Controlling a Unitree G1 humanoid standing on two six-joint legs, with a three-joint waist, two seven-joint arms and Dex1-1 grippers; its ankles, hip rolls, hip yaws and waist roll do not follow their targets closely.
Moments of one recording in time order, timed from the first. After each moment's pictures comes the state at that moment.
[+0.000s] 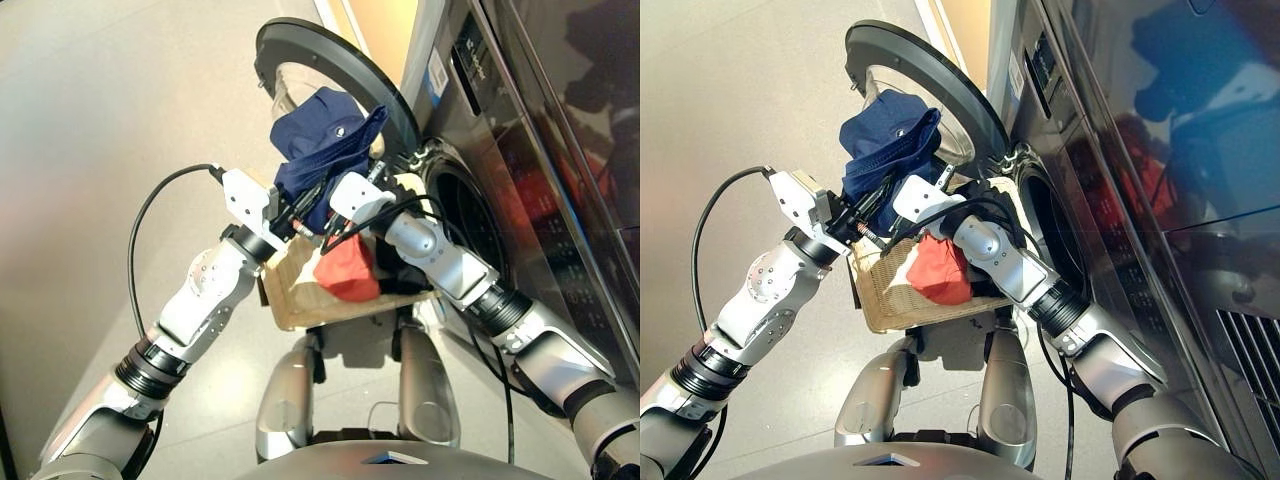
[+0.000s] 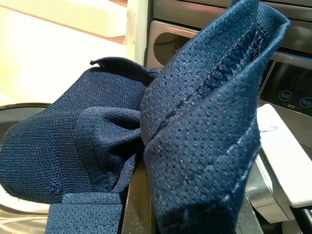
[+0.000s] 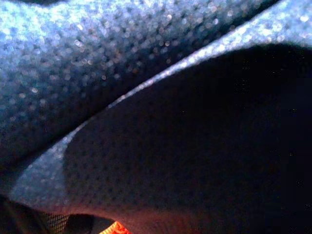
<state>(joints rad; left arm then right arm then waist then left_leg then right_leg) -0.35 0.63 -0.45 -0.22 -0.63 -0.23 -0.17 -0.73 -0.42 0.69 0.18 0.08 -0.05 0.10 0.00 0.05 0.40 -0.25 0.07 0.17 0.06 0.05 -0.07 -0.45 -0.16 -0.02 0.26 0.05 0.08</state>
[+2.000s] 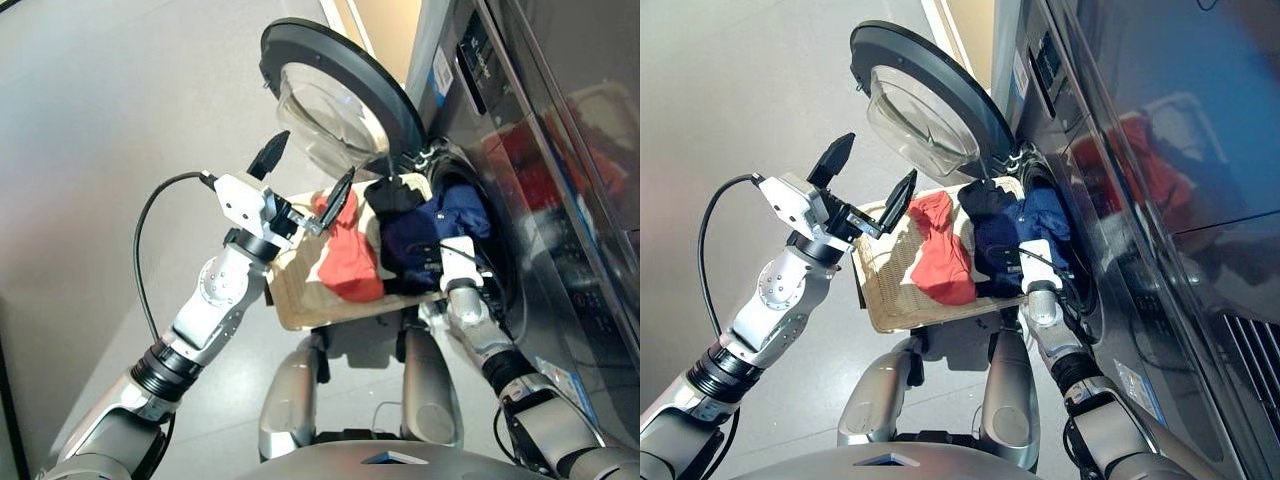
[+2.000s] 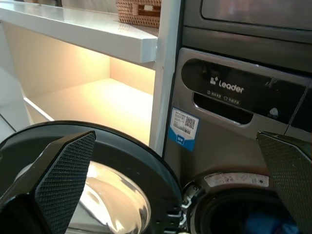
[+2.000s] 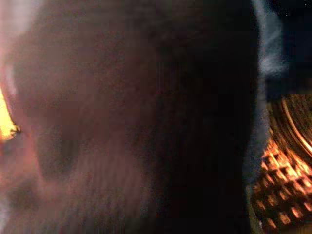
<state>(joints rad) -0.34 0.54 -0.47 -0.19 -0.56 -0.36 -0.01 -0.37 -0.33 0.28 0.90 0.11 -0.29 -0.39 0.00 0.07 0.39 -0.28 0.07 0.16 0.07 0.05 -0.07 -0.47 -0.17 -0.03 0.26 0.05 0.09</state>
